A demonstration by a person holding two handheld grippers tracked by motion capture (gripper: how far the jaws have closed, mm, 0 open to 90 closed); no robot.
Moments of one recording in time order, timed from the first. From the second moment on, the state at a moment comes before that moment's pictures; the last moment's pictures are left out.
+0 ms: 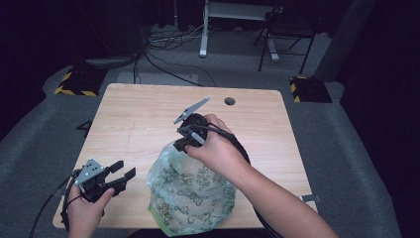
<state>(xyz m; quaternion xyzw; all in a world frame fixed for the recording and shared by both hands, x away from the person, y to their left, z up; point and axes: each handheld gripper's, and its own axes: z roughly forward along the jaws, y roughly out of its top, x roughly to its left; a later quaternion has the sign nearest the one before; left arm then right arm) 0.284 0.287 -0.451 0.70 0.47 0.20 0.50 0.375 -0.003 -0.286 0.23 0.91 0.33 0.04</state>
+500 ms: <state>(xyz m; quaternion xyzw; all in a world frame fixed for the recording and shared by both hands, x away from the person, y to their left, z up) 0.284 0.288 -0.451 0.70 0.47 0.20 0.50 0.378 0.032 -0.301 0.22 0.92 0.32 0.04</state>
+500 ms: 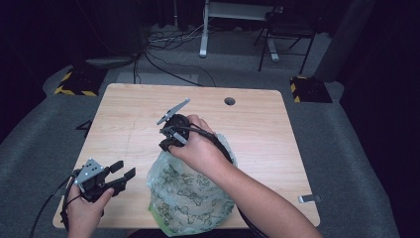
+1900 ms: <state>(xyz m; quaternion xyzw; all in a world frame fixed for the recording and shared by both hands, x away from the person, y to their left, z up) 0.284 0.287 -0.452 0.70 0.47 0.20 0.50 0.376 0.002 -0.376 0.25 0.93 0.26 0.00</state>
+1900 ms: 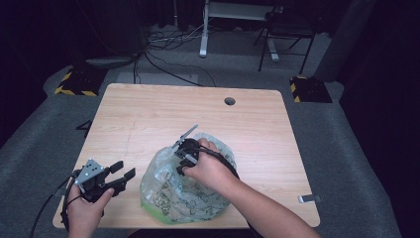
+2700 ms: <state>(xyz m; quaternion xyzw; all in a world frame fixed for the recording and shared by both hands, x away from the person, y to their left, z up) 0.278 0.291 -0.453 0.69 0.48 0.20 0.50 0.352 -0.121 -0.290 0.25 0.89 0.37 0.12</state>
